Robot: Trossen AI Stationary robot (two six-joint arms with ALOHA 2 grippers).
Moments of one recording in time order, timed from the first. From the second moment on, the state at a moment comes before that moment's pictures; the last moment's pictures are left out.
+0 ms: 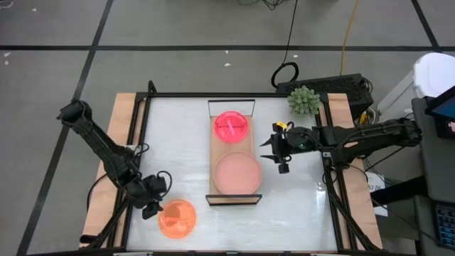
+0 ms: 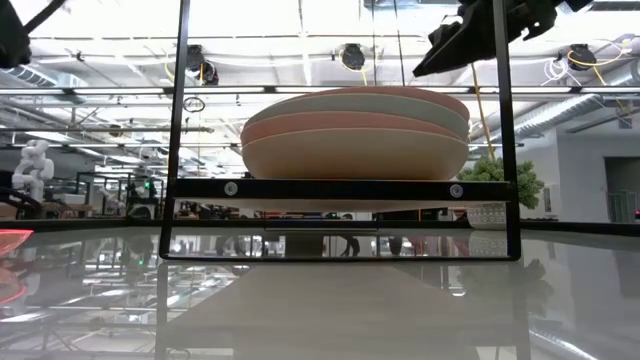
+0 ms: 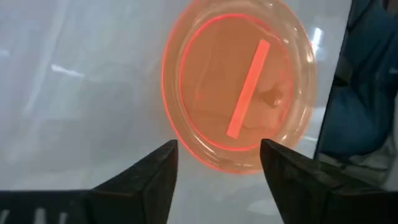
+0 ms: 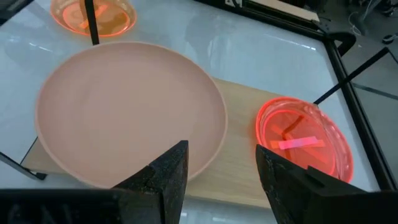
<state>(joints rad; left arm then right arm) -0.84 1.06 0.55 -0.50 -0.03 -1.19 0.06 1.05 0.75 -0.29 0.08 -0.22</state>
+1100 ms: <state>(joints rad) -0.92 1.06 0.31 -0.15 -0.10 -1.68 0.06 1.04 0.75 -0.29 0.08 -0.22</state>
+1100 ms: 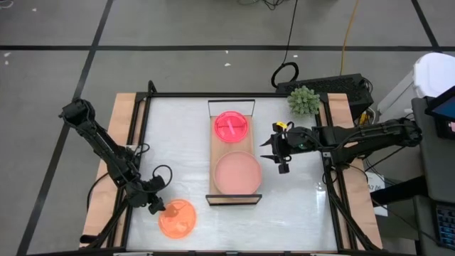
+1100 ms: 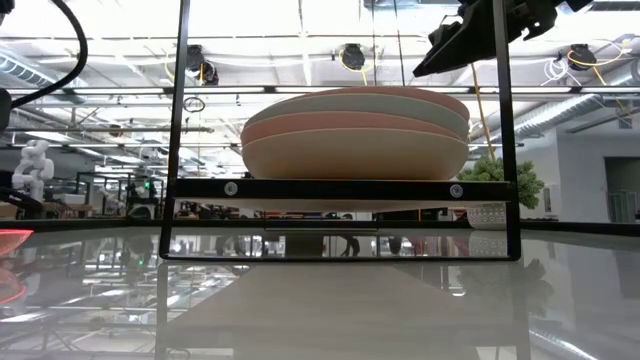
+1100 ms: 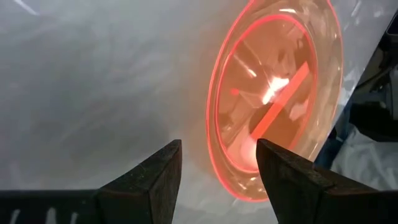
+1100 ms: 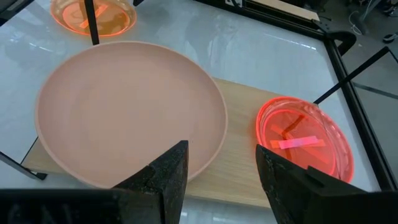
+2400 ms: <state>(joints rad) -0.92 1.20 0.31 -0.01 -0.13 -1.71 0.06 1.05 0.75 -0.31 0.08 -0.21</state>
